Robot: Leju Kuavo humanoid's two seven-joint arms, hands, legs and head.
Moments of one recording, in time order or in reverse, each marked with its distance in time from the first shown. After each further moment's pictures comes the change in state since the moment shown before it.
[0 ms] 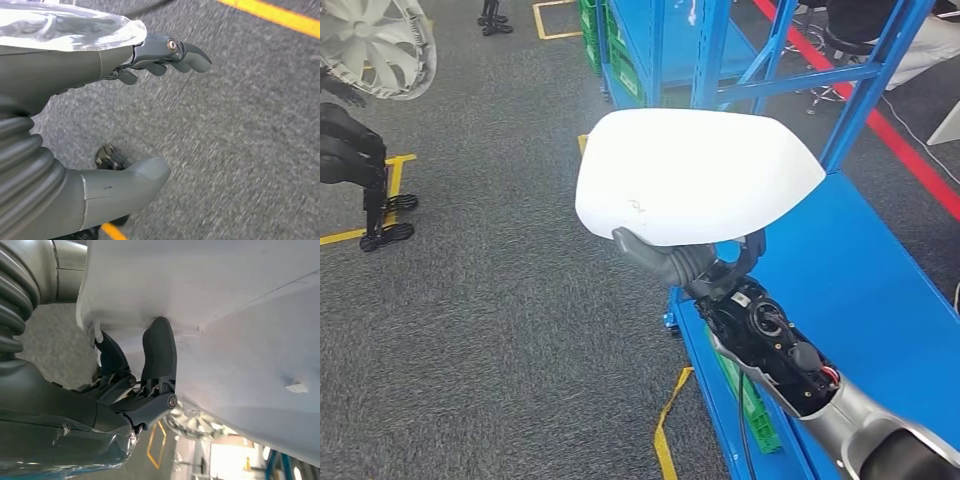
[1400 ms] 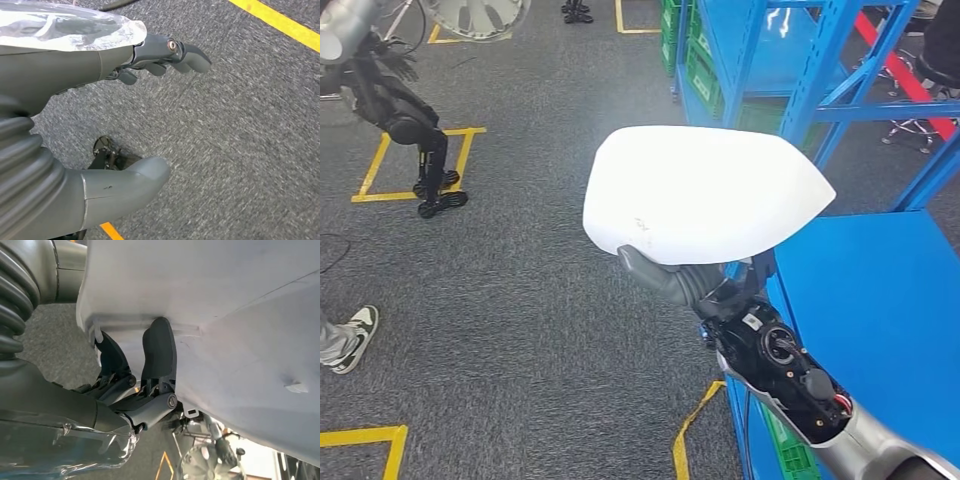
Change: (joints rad) left arm -0.042 -0.004 -0.004 0.000 -0.056 -0.039 0.007; right arm 0.097 -0.004 -0.017 -0.125 0.074 -0.055 0.084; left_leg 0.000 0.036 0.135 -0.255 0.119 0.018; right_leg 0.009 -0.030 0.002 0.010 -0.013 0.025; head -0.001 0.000
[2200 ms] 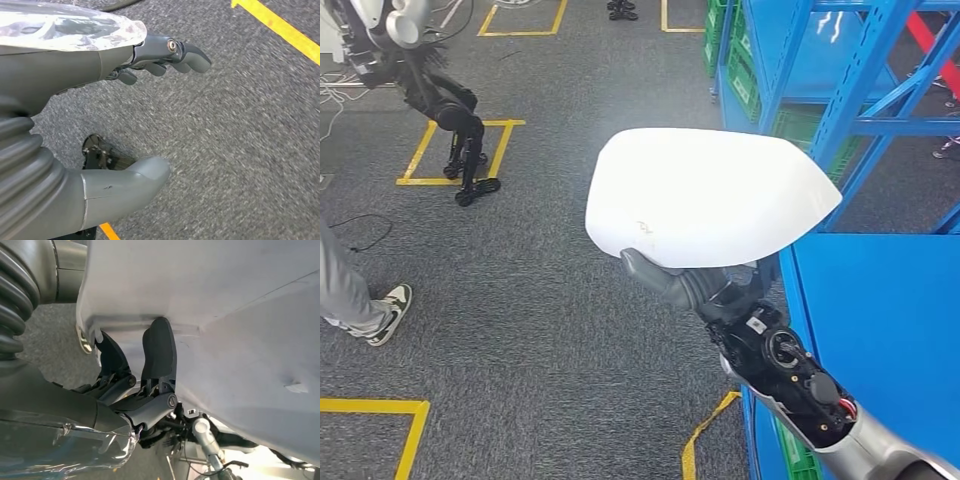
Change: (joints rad) left arm -0.001 -0.002 -0.001 0.000 0.002 -0.003 0.002; right arm 0.016 -0.004 -0.005 -0.022 0.004 0.006 0.005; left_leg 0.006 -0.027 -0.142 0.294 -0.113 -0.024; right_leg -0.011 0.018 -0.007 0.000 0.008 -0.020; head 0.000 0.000
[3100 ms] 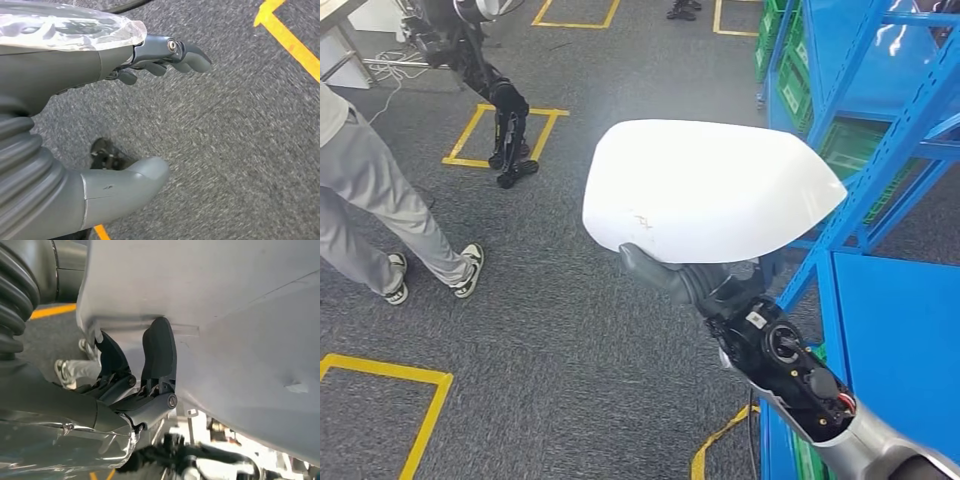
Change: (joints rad) left arm 0.008 0.005 0.000 0.000 0.006 -0.008 -0.006; right arm -0.023 0.000 0.002 0.005 -0.002 0.011 -0.003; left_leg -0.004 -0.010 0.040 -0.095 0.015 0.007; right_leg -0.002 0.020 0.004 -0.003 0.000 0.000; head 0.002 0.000
